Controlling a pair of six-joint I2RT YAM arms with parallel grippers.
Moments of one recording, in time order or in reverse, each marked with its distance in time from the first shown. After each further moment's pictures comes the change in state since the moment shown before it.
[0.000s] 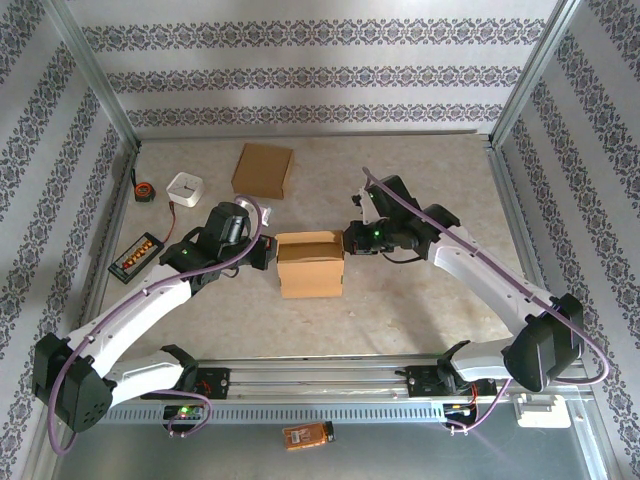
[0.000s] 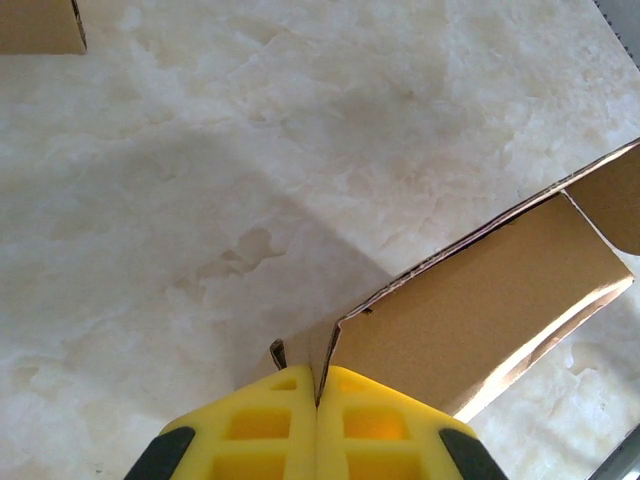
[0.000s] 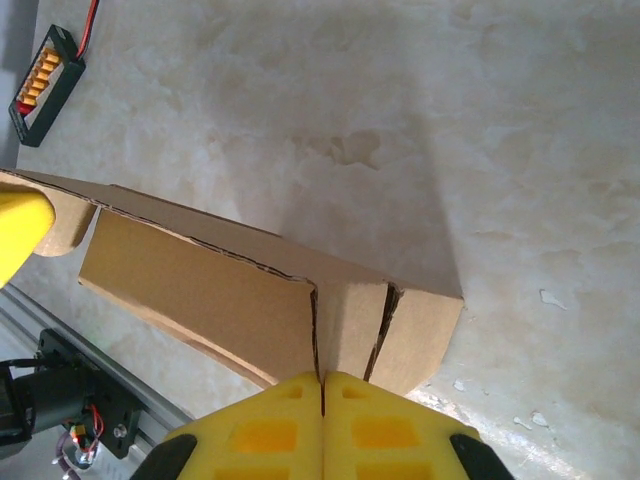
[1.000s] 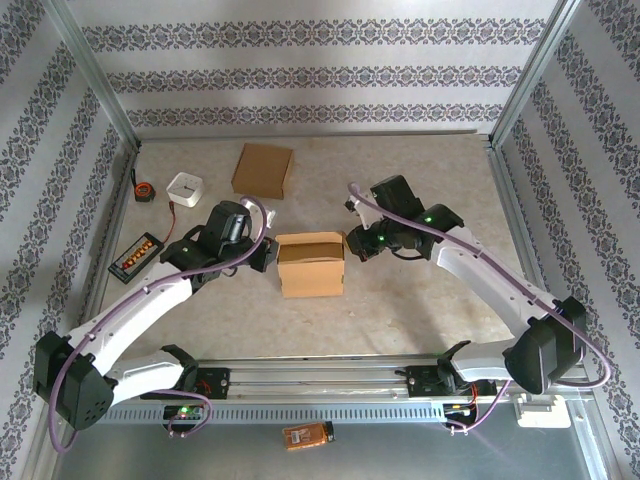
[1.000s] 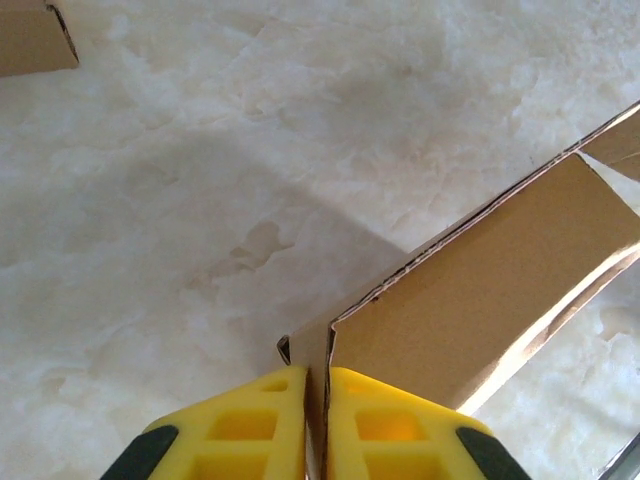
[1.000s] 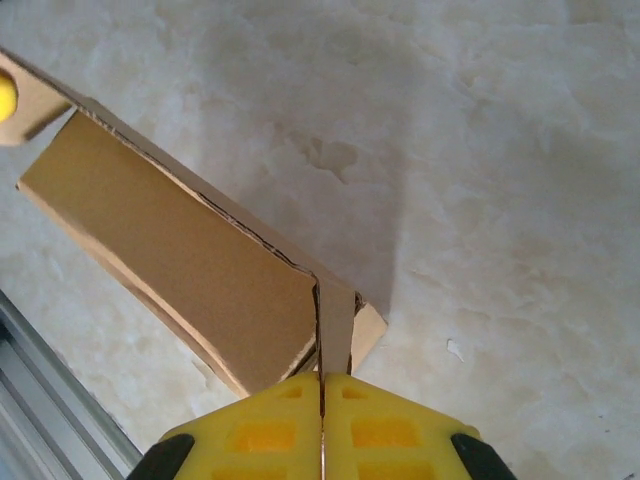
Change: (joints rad) left arm 0.000 0.017 0.021 -0.032 0.007 0.099; right arm -0.020 -0.012 0.004 -0.023 0.032 -0.385
